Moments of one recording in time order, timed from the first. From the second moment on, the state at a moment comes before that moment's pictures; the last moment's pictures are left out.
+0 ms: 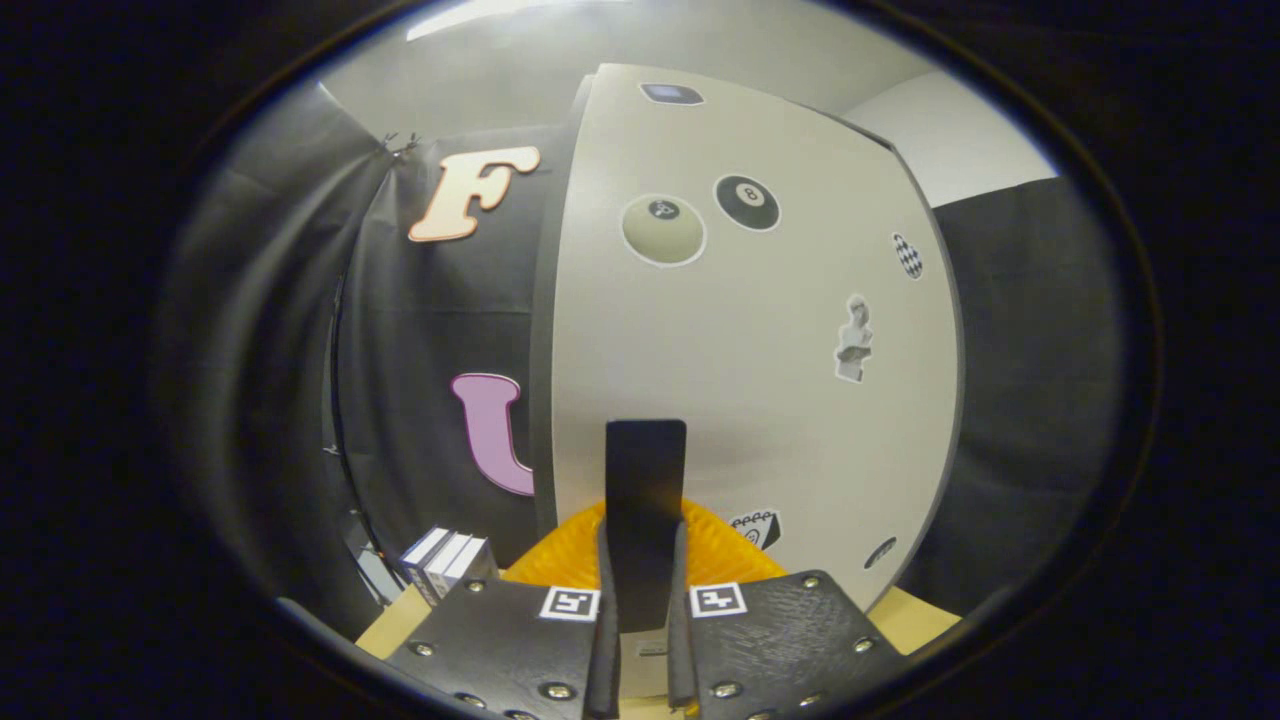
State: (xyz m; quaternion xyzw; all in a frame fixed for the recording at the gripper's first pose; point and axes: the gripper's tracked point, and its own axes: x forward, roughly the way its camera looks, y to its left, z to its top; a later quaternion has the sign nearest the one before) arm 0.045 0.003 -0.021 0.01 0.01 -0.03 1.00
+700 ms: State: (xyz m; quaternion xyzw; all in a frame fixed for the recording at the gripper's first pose) arm -0.023 -0.029 -0.019 0.01 0.01 -0.03 1.00
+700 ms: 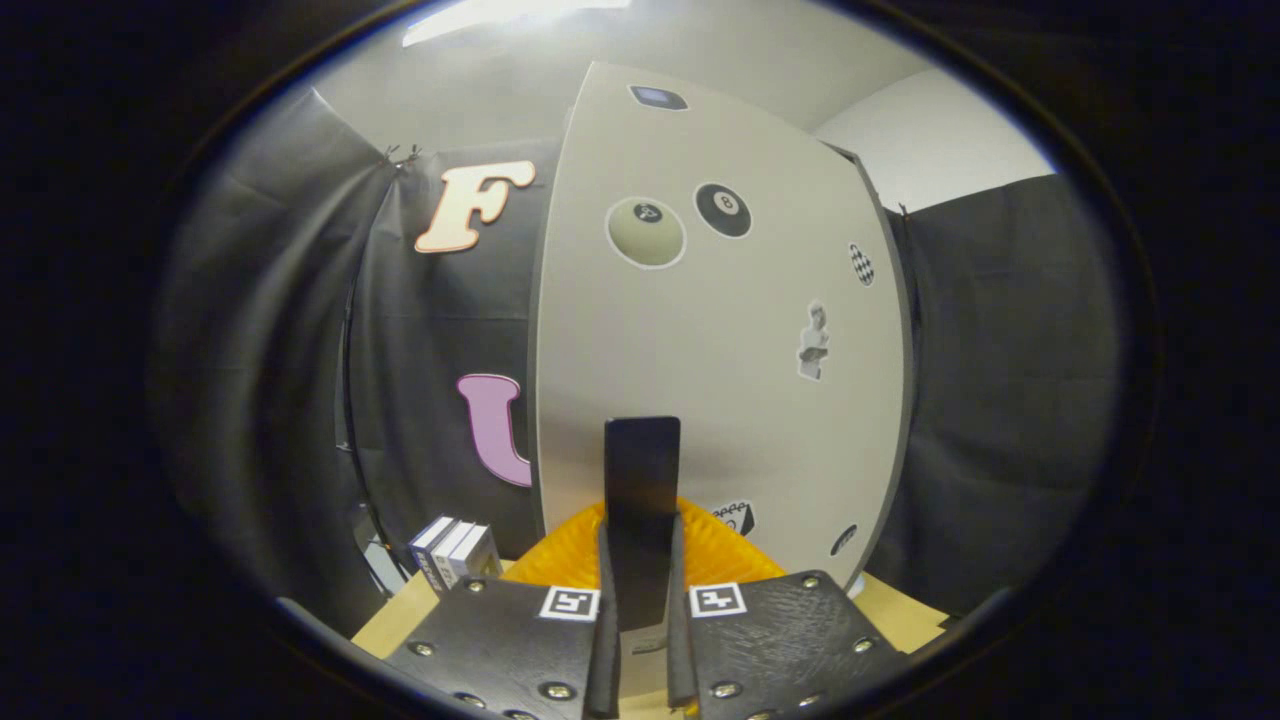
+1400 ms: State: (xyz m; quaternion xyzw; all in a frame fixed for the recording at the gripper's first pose) arm -0.079 -0.061 -0.018 0.00 0.00 -0.05 1.00
